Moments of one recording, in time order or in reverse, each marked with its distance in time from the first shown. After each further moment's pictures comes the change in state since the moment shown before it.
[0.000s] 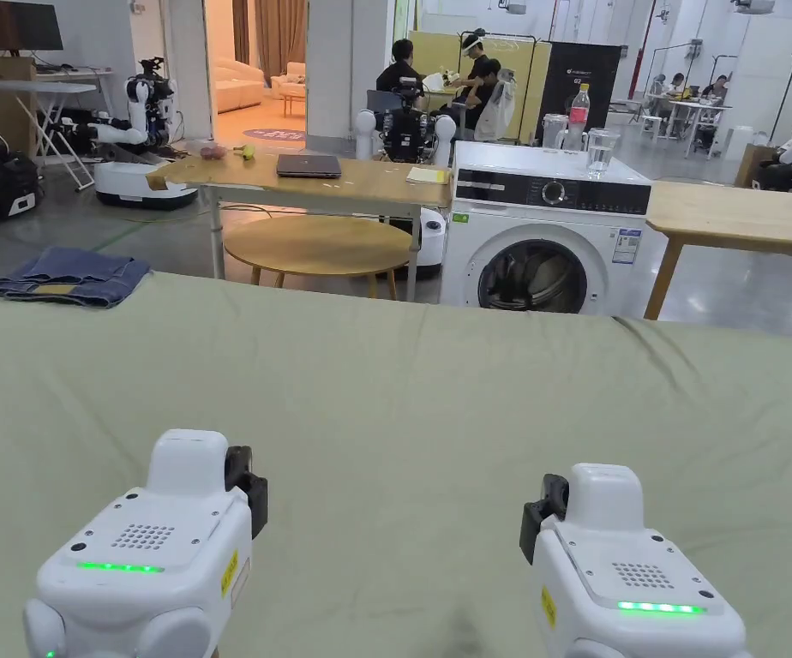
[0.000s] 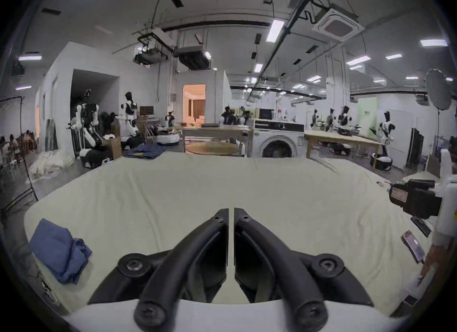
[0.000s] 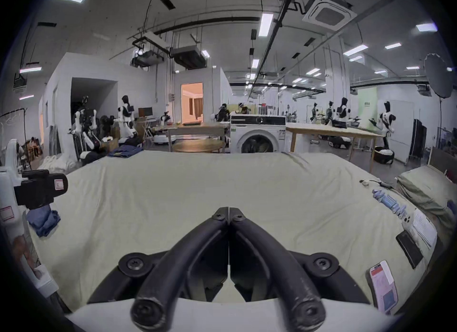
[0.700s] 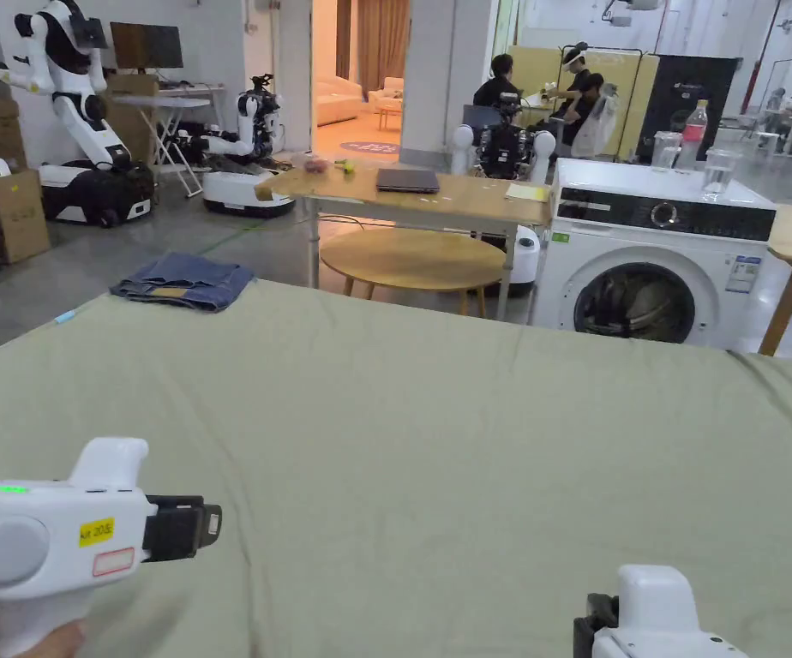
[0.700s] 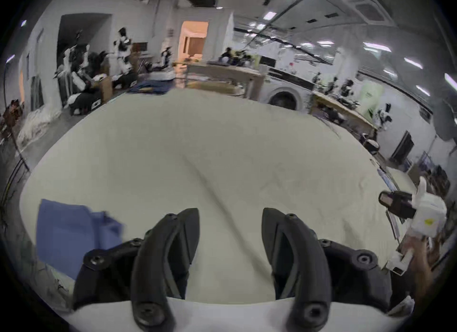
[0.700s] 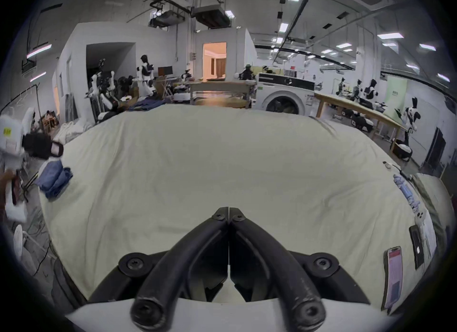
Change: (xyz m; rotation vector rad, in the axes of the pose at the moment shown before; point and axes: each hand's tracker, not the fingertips) left arm -0.148 0.008 -0.011 -0.419 -0.132 0.094; right arm -0.022 -0.029 -0.017 -0.274 0.118 0.082
